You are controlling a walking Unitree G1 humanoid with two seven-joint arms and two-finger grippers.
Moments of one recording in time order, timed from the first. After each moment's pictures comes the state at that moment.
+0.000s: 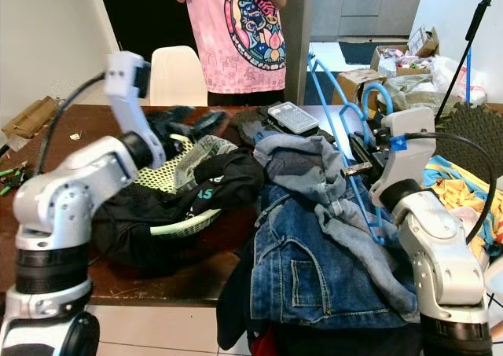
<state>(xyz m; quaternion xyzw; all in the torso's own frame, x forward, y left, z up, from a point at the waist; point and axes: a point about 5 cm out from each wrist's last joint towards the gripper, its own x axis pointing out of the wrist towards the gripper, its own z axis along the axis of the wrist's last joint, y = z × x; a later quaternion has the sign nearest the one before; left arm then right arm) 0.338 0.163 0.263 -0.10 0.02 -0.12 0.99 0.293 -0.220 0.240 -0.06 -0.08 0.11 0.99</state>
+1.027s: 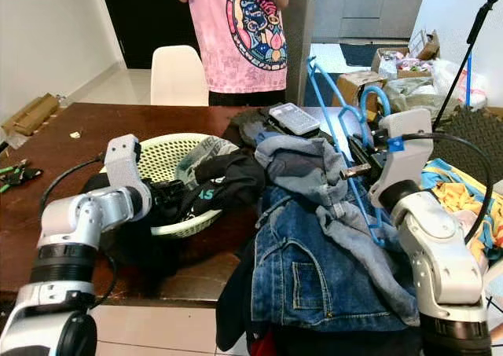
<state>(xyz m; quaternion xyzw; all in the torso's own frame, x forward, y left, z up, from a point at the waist) 0.361 0.191 0.163 -0.13 0.24 -0.01 0.96 0.294 -0.220 0.239 -0.07 -0.08 0.11 0.99</state>
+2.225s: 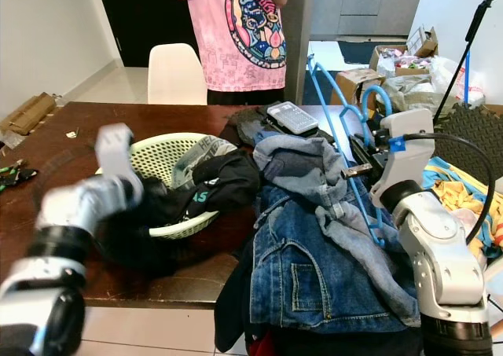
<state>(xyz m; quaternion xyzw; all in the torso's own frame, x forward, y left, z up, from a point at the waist) 0.387 0.224 0.239 -0.04 0.06 0.05 1.00 0.293 -0.221 0.240 -0.07 -0.08 0.10 0.99</state>
